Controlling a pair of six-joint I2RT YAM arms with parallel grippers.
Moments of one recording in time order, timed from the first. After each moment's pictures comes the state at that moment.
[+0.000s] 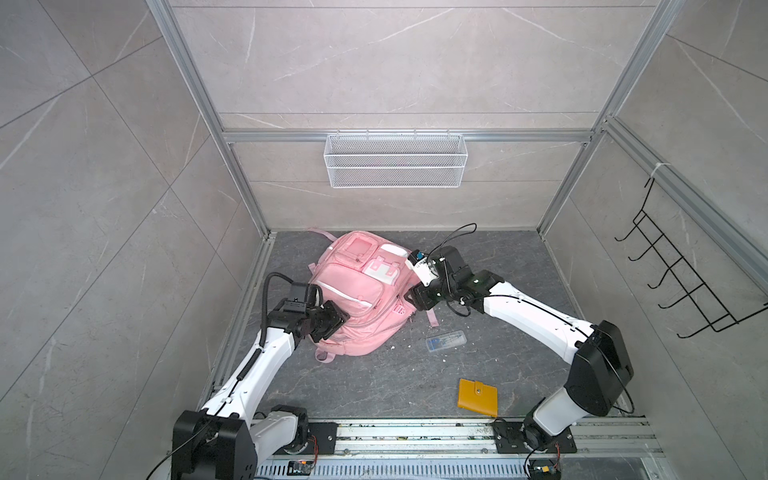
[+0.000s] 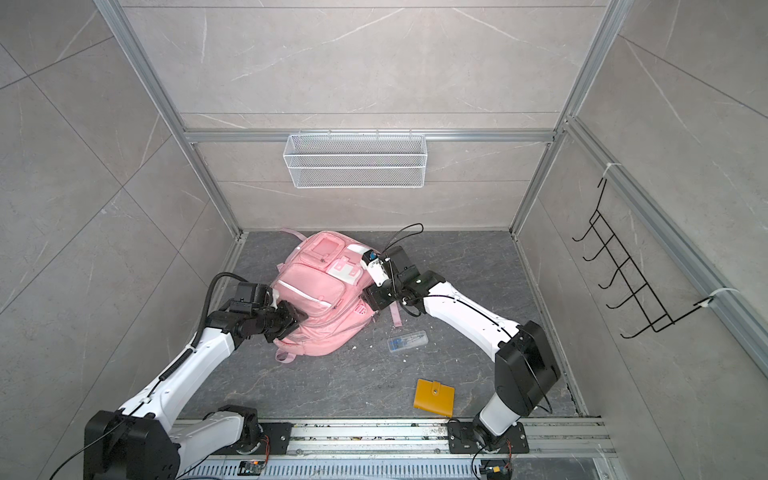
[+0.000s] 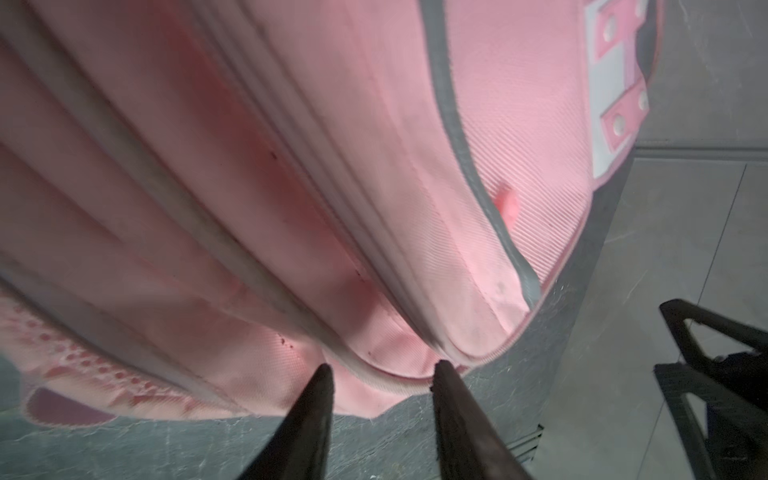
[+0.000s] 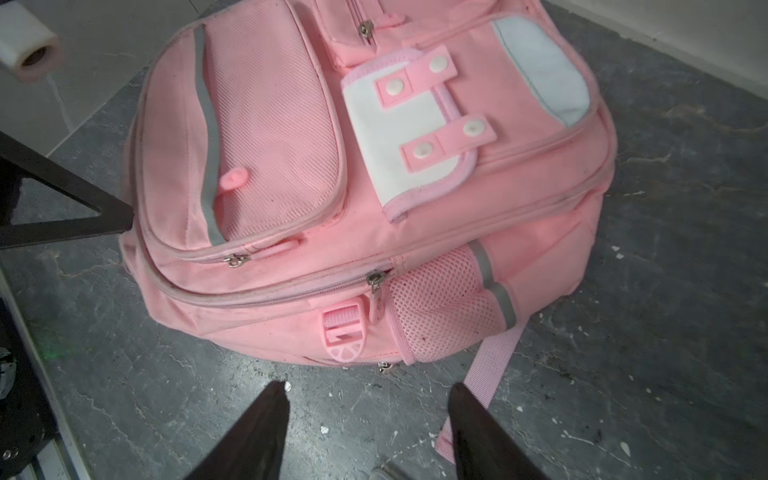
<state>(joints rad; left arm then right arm) -0.19 1.11 0.80 -0.66 0.39 -0.79 0.66 1.62 1.34 -0.52 -0.18 -0.02</state>
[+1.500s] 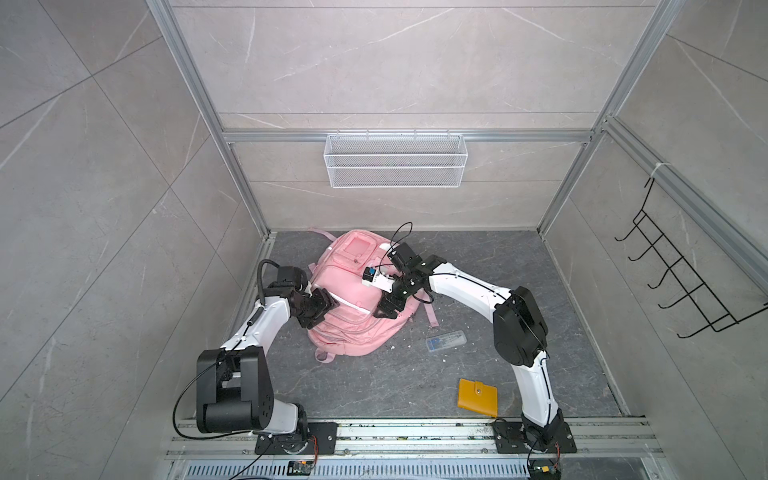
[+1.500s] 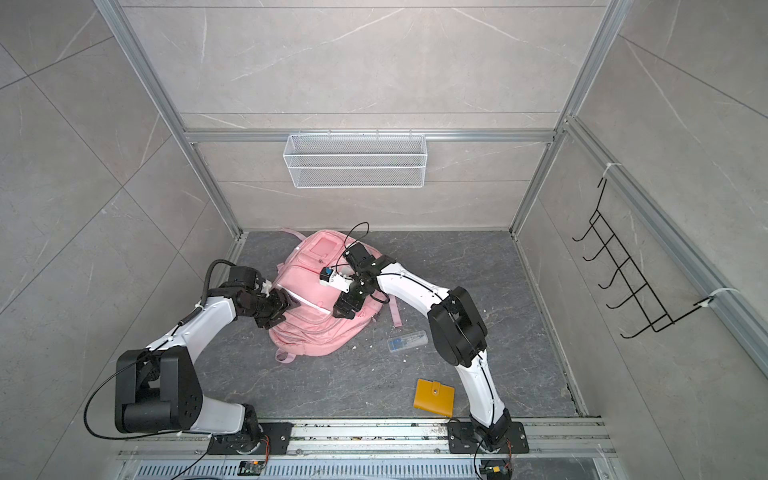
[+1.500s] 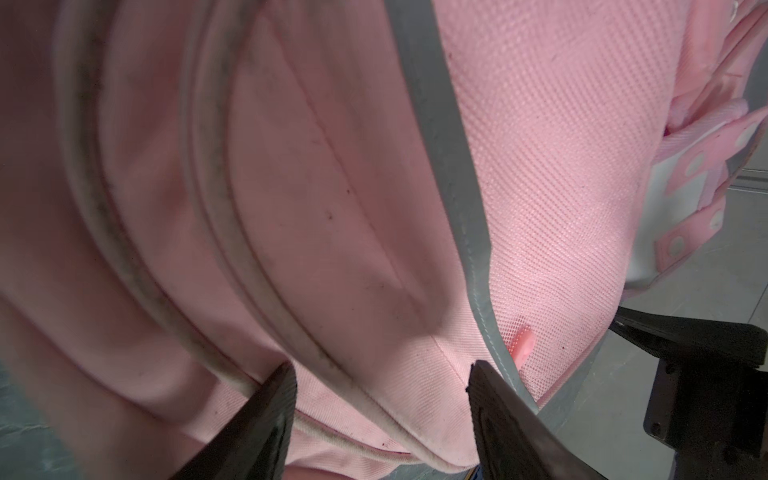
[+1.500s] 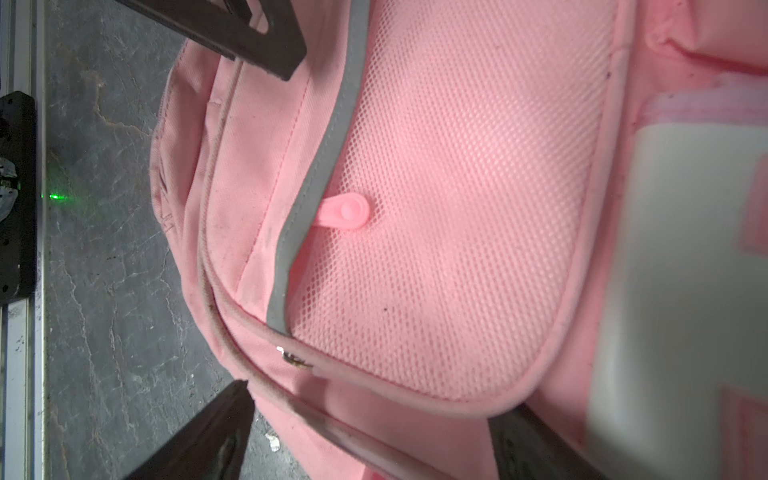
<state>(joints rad) 0.01 1.44 0.93 -0.64 0.47 -0.58 0.72 2.15 1.81 -0.75 -0.45 -0.47</state>
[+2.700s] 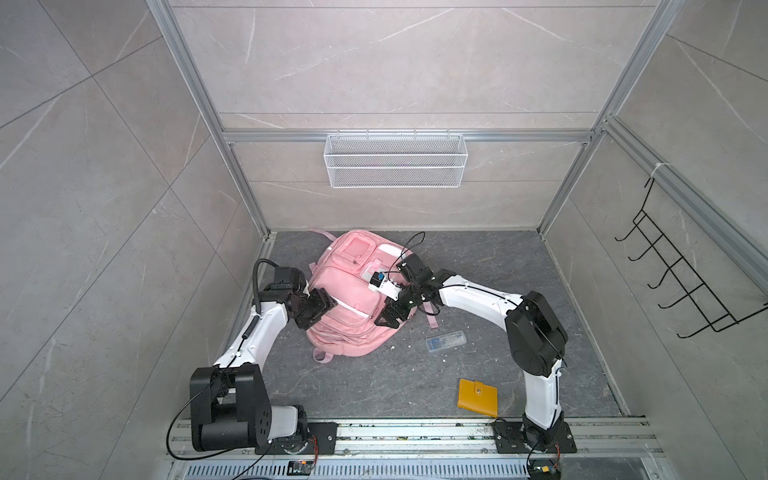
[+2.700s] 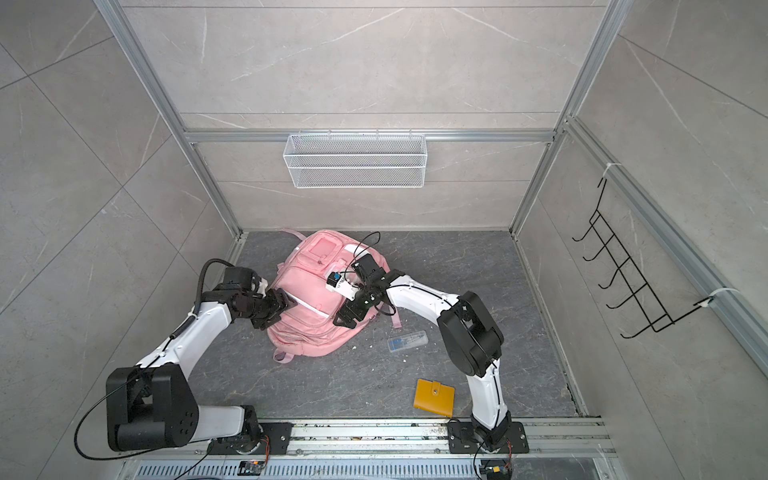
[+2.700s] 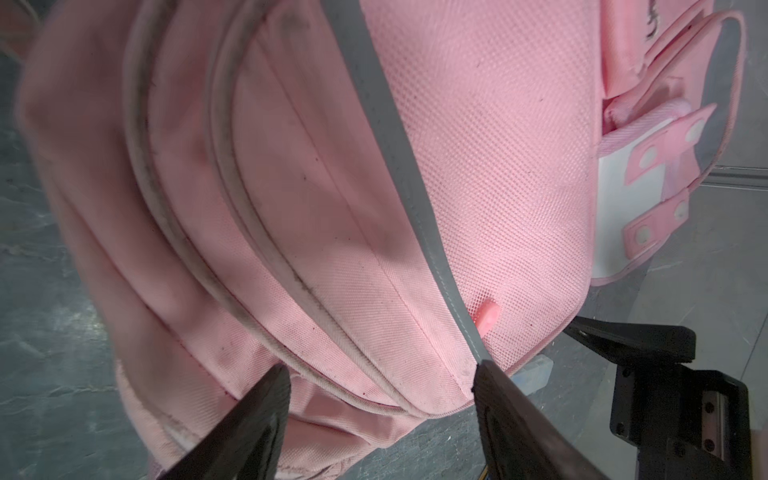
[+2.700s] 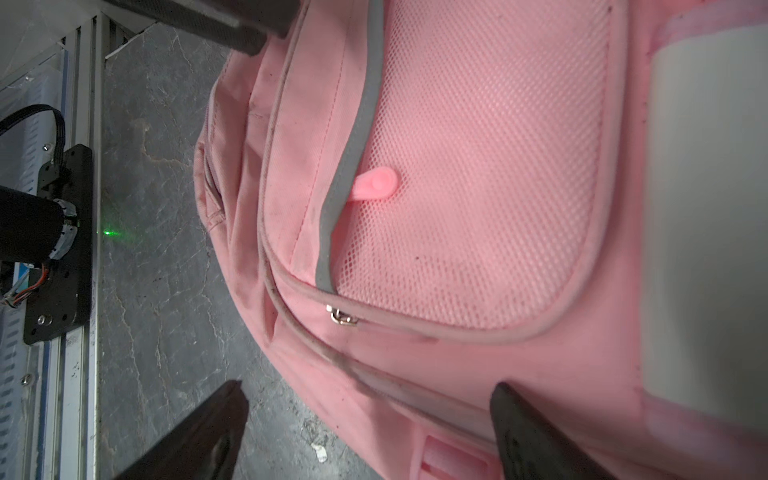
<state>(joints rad) 0.01 1.35 0.94 -0.69 0.40 -0.55 0.72 1.99 1.51 -0.50 -0.51 -0.31</state>
